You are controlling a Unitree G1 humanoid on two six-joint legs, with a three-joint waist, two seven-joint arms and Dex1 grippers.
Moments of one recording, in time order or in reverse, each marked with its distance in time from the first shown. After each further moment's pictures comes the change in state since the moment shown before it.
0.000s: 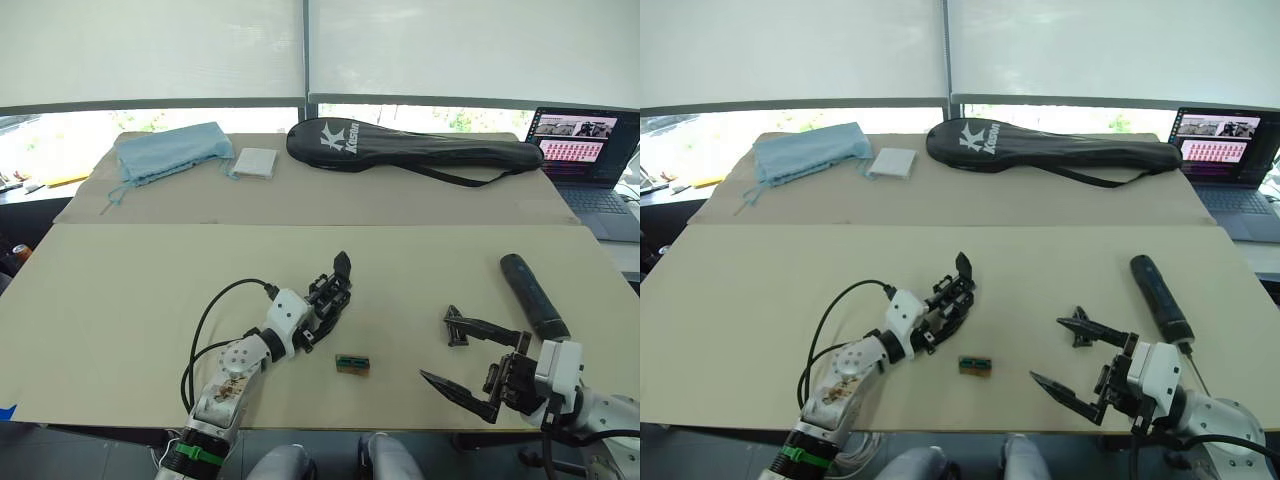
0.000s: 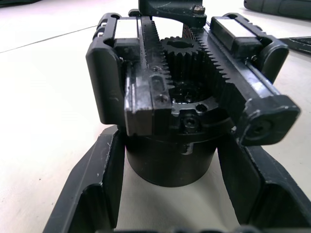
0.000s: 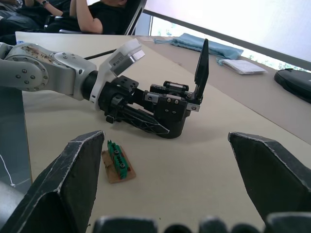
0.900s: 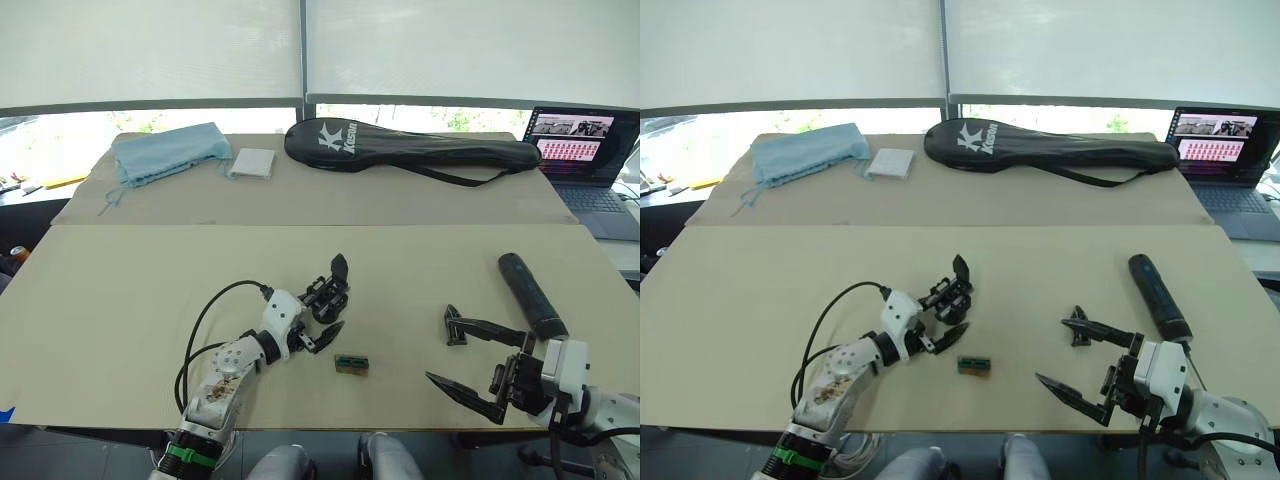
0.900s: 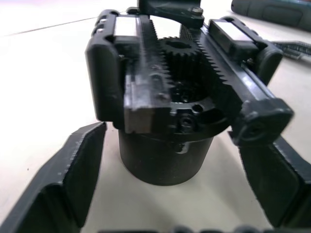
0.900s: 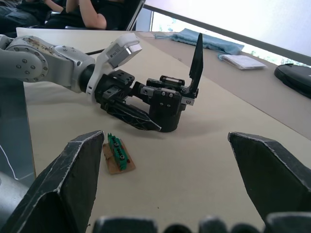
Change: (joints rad) left arm 0.014 0.024 0.015 -0.033 -0.086 0.067 -0.048; right arm 0.005 -0.025 -0.018 0.013 0.023 0.002 0.019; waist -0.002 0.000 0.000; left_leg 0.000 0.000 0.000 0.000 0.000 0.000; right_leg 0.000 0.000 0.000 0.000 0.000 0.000
